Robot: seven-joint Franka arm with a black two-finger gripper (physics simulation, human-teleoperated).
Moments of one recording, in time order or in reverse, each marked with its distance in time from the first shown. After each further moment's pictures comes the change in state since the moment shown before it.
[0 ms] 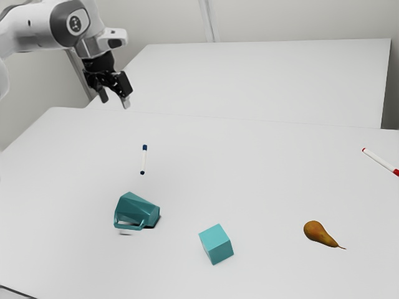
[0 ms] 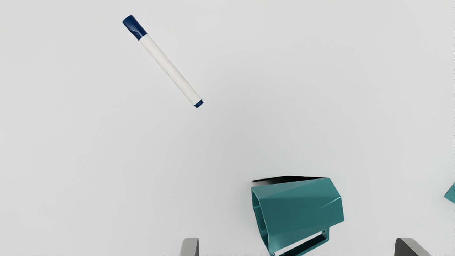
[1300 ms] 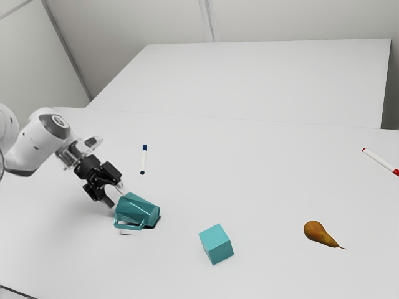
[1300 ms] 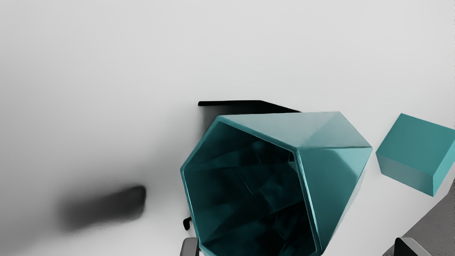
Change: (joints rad) arm 0.004 0.089 0.332 -0.607 -0.627 0.088 0.365
